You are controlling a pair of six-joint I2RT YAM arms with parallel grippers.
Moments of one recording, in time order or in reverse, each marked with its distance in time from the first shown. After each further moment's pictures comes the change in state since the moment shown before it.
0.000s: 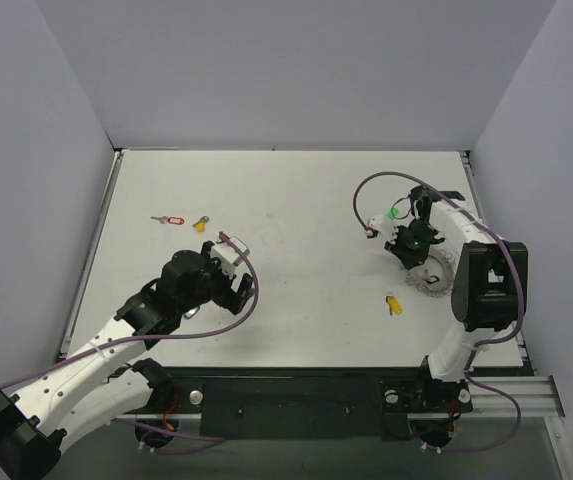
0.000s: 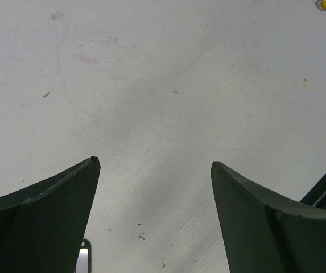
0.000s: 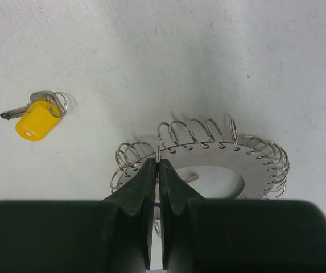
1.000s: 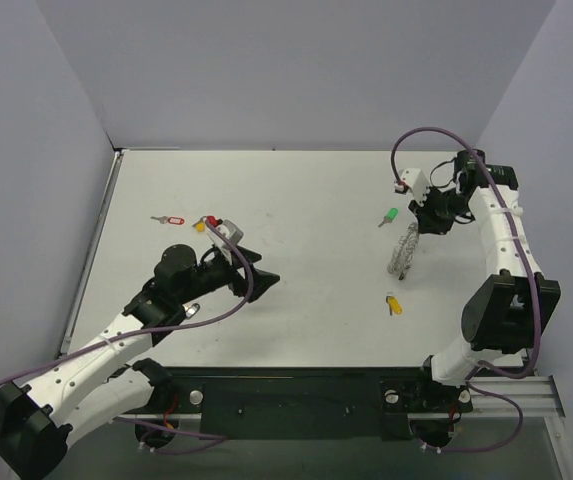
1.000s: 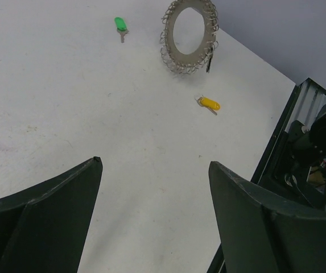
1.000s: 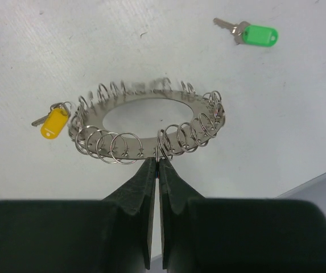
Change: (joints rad) left arm 0.044 0.048 -0.050 0.425 0.291 -0.281; right arm -0.131 -0.158 0.261 -0.183 -0.224 0.049
